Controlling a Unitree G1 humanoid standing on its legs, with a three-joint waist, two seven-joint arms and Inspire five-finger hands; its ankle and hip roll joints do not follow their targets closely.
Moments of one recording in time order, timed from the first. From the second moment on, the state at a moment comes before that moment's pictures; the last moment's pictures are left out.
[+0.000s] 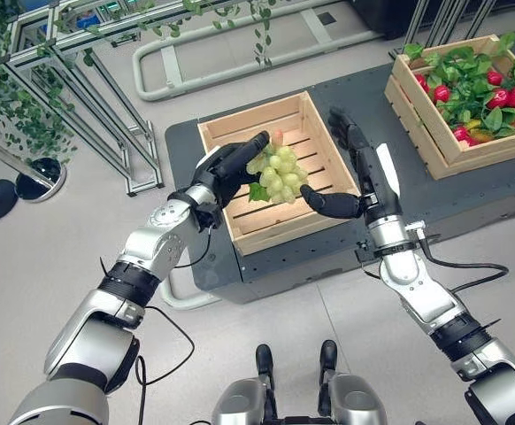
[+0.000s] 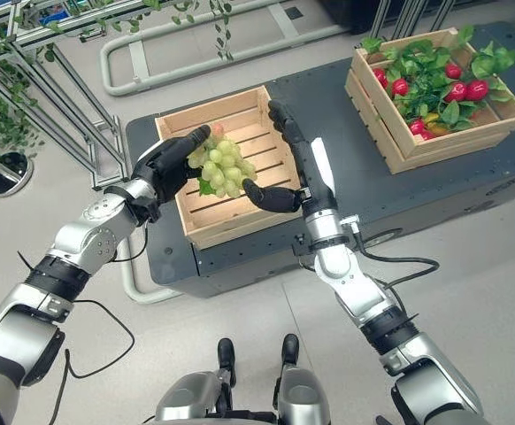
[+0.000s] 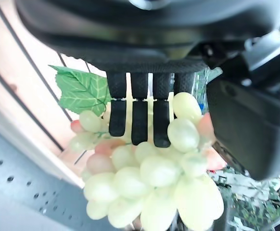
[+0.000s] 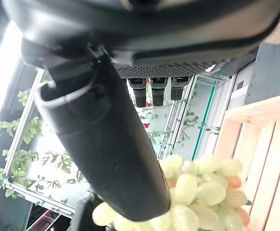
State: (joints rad) left arm -0.75 0.60 -0.41 0.37 -0.88 0.15 -0.08; right arm -0.50 -0.57 0.49 0.15 0.16 -0.30 -0.39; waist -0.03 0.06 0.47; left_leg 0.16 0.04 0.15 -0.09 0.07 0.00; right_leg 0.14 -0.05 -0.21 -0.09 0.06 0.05
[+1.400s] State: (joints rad) left arm -0.53 0.60 -0.42 0.20 -0.79 0.28 -0.22; right arm -0.46 -0.55 0.54 0.27 0.37 -0.21 -0.02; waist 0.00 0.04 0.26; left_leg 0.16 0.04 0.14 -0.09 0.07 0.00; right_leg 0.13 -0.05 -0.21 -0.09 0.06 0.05
